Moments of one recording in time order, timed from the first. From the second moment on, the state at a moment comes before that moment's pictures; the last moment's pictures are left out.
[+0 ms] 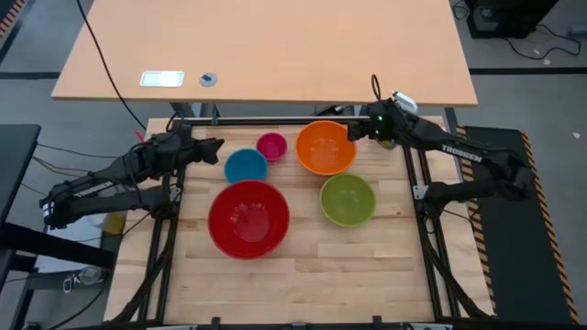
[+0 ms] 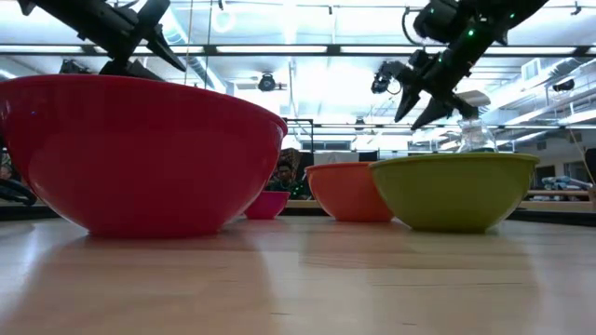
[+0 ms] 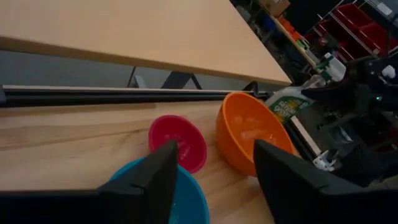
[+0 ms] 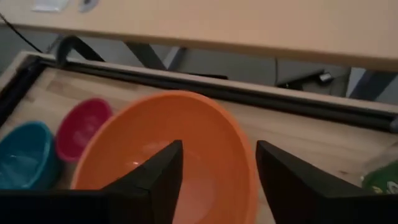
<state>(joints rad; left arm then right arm) 0.38 0.58 0.66 -0.45 -0.34 -0.79 -0.63 1.17 0.90 -0.43 0.21 0.61</state>
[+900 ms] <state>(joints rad) 0.45 0.58 0.66 -0.44 -0.35 -0.74 -0.70 1.44 0.90 -0.52 0.09 0.56</state>
